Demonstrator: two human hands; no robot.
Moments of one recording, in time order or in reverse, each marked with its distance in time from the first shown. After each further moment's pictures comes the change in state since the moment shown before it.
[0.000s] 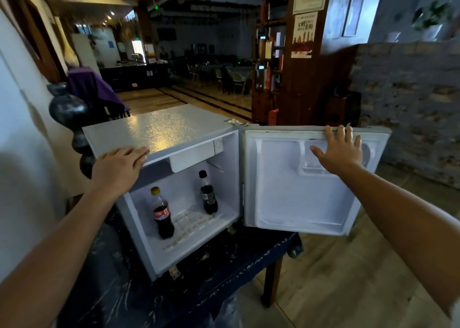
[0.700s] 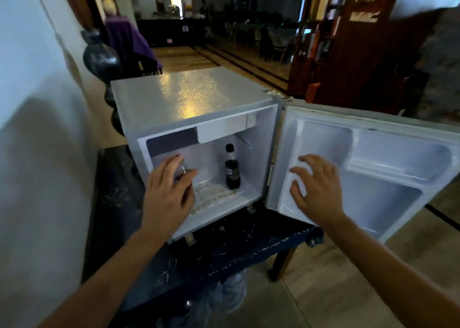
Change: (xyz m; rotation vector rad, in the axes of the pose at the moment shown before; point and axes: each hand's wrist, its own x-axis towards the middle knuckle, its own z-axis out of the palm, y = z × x) left_hand -0.113 0.077 0.067 -0.145 0.348 0.098; right_hand -0.112 -0.128 0.051 0.475 0.432 -0.647
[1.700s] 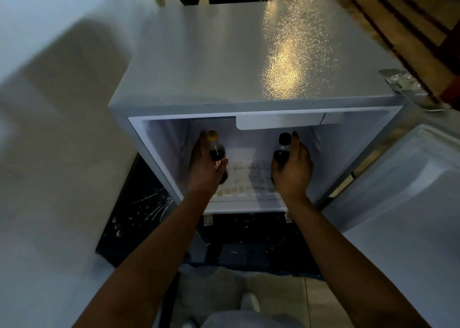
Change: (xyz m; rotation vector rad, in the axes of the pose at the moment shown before) left_hand 0.018 -0.032 0.189 -0.208 -0.237 -1.103; right_hand 0.090 -0.048 0.293 0.572 -0.359 0.362
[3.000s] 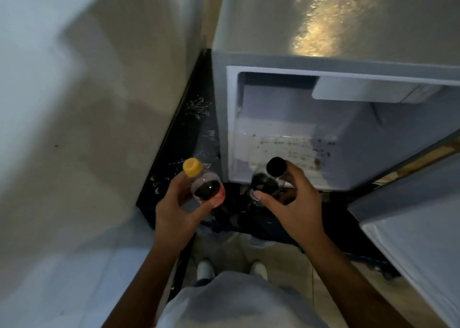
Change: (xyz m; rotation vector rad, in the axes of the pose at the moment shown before) left_hand -0.170 -0.091 -0.170 -0.446 0.036 -0.126; right_hand -0.164 -0.131 -0.054 0.447 -0.398 -0.091
